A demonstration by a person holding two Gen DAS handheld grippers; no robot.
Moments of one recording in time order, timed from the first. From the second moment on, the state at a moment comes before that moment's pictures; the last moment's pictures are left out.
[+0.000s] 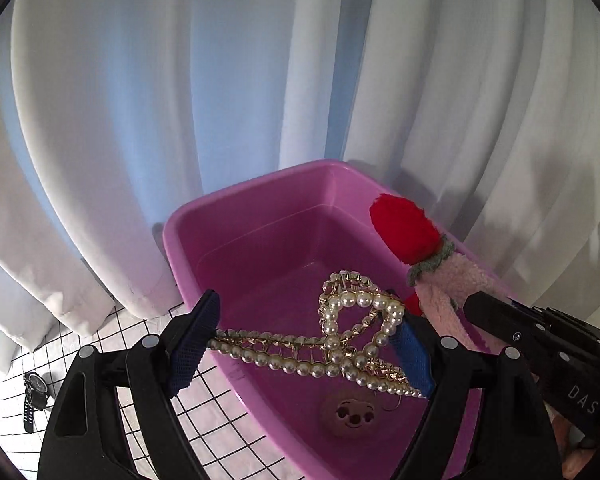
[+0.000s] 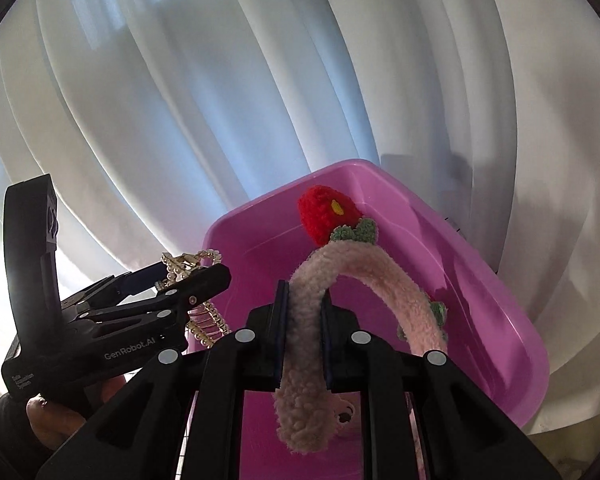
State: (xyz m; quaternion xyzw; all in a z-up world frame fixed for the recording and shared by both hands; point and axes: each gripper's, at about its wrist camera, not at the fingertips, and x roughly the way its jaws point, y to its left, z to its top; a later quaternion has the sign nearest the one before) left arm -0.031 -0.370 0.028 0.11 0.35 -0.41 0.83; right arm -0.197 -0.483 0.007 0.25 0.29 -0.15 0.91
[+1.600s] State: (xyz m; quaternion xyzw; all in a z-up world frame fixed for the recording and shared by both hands) left arm 0.000 -0.370 0.023 0.12 0.39 -0.34 0.85; right arm -0.158 -0.511 -0.032 0.29 0.45 -0.15 0.83
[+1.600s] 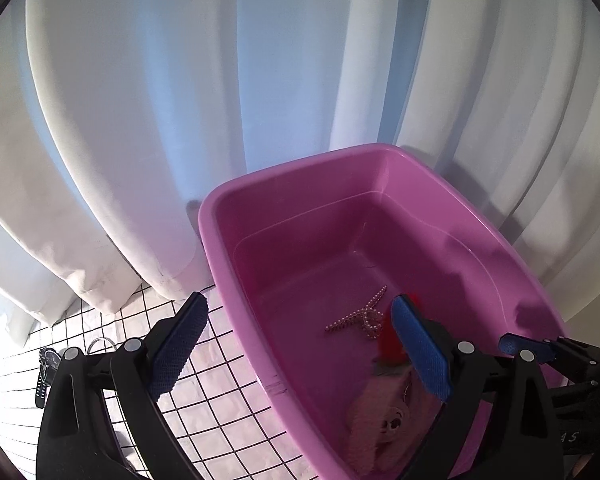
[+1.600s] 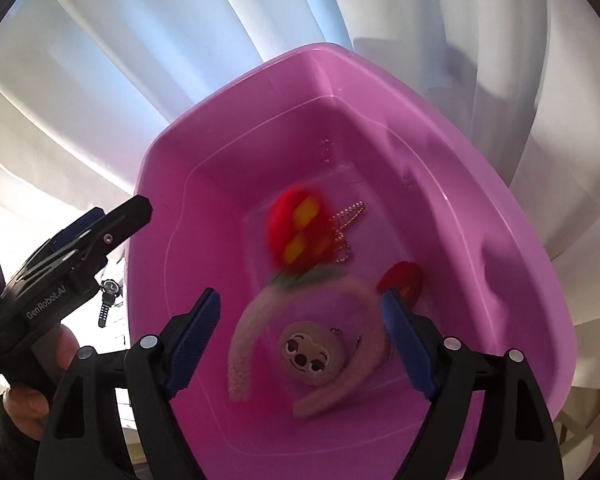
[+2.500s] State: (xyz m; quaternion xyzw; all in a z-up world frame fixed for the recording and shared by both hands) left arm -0.010 -0.165 0.022 0.04 0.42 -0.25 0.87; right arm -0.147 -0.386 0.005 0.24 0.36 -0.10 0.89
